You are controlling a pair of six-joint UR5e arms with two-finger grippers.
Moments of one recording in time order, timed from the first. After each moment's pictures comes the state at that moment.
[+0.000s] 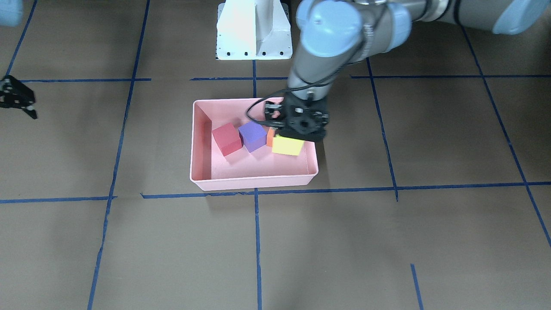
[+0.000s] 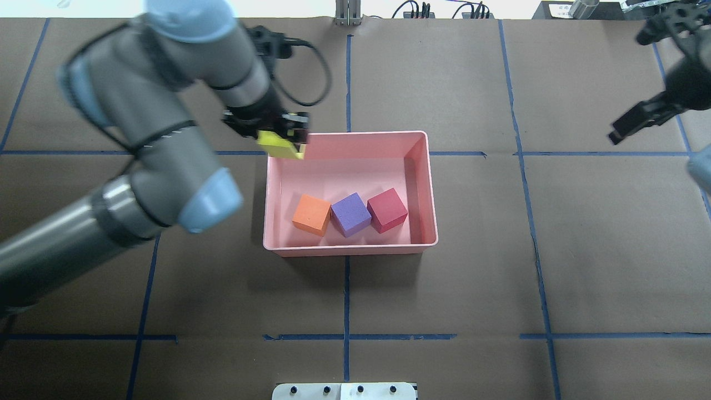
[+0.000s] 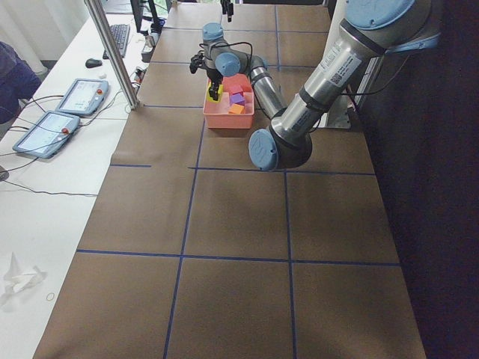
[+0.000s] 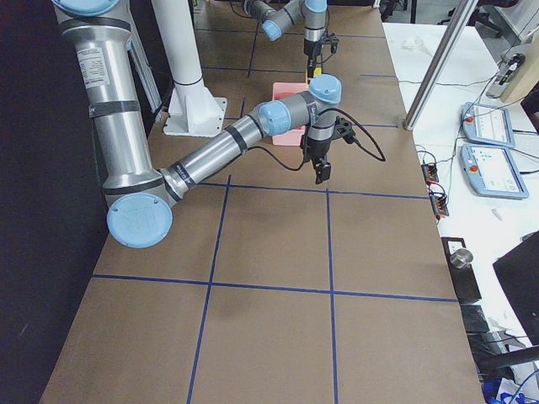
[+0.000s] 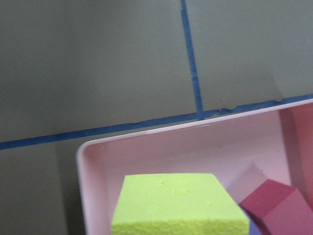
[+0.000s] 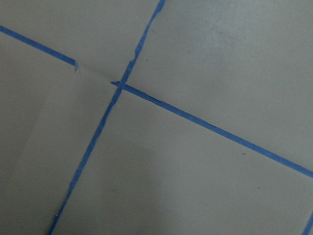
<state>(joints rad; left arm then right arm) -0.69 -2.48 -1.55 -1.52 -2.04 -1.03 1.24 -1.42 2.00 -1.83 2.28 0.02</state>
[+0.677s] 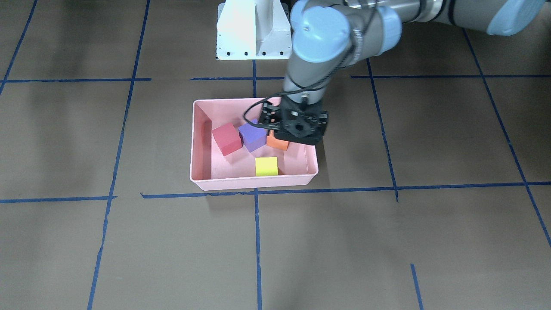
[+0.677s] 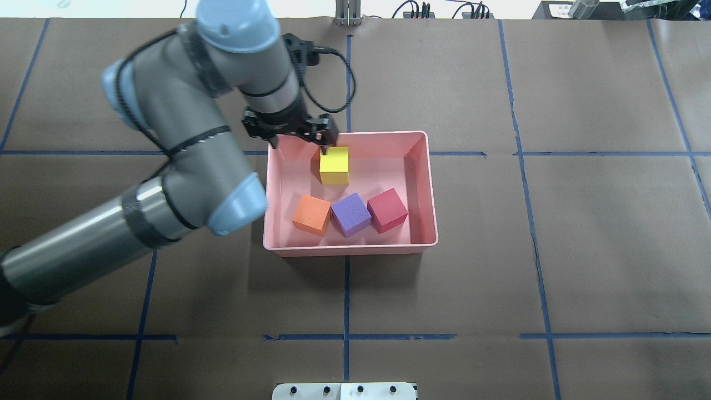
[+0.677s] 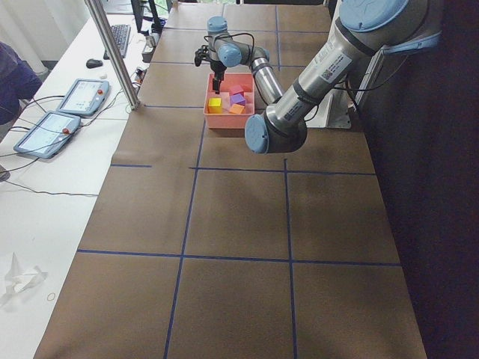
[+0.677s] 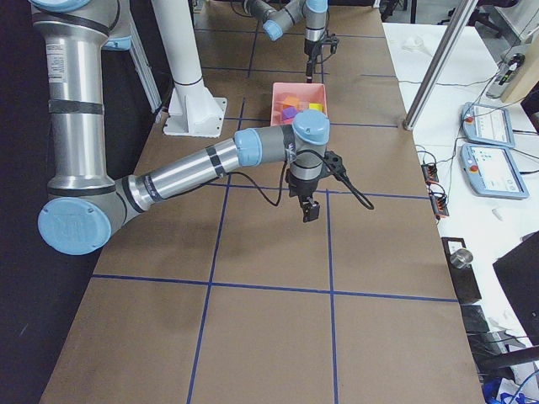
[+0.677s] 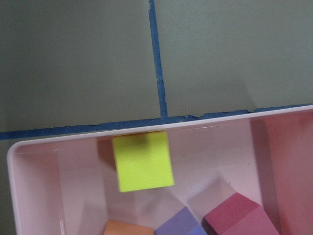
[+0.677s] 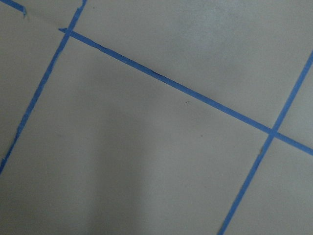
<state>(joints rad) -0.77 -2.33 -1.64 -1.50 -2.12 -0.82 1.43 -1.61 2.00 -1.83 2.32 -0.22</state>
